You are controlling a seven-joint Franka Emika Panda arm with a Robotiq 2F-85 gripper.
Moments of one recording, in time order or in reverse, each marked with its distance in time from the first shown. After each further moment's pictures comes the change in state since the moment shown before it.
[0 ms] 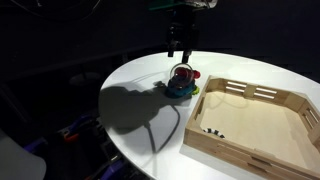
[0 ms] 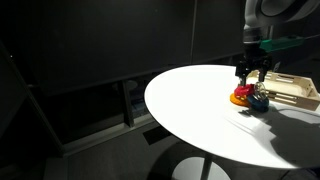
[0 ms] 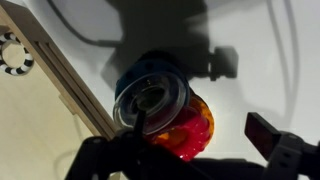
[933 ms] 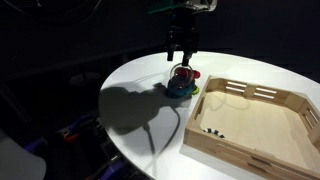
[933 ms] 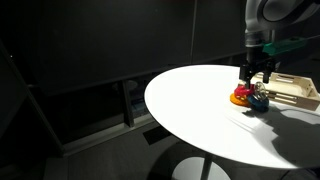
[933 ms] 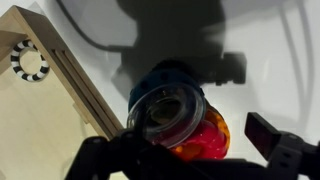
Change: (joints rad) arm 0.004 -0.001 -0.008 -0.022 -0.050 -0.015 0.012
